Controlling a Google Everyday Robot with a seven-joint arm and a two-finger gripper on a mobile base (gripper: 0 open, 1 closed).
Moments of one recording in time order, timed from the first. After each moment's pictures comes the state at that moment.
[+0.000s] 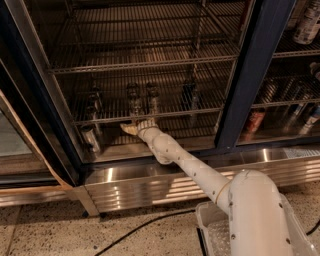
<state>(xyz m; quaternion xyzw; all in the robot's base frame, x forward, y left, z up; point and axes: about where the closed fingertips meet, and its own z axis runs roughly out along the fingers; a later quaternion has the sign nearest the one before) 0.882 0.092 0.540 -0.23 0.71 0.13 0.66</state>
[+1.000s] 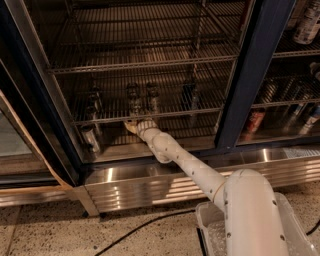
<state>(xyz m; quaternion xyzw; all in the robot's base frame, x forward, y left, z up) 0.890 0.096 0.532 -0.23 0.71 0.14 0.65</state>
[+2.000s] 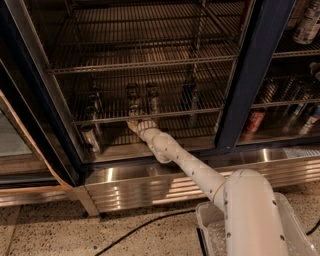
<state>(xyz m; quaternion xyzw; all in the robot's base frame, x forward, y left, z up) 0.890 0.096 0.532 -0.23 0.71 0.14 0.65</state>
